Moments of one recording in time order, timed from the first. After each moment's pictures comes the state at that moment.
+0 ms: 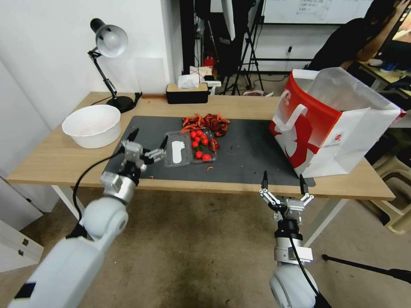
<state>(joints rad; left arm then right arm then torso) 1.22 -1.03 -0.33 -1.93 -0.40 -0.10 -0.11 -1.51 1.37 0.33 1.93 -0.06 0.42 0.41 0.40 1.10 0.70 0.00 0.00</state>
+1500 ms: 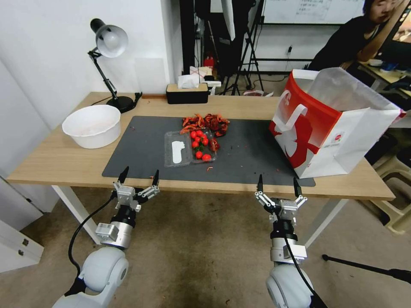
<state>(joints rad) 1.43 -1.15 -0.40 -1.89 -0.31 -0.29 -0.10 -1.50 1.38 0.31 1.90 -0.05 0.37 0.41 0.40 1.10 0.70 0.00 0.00</state>
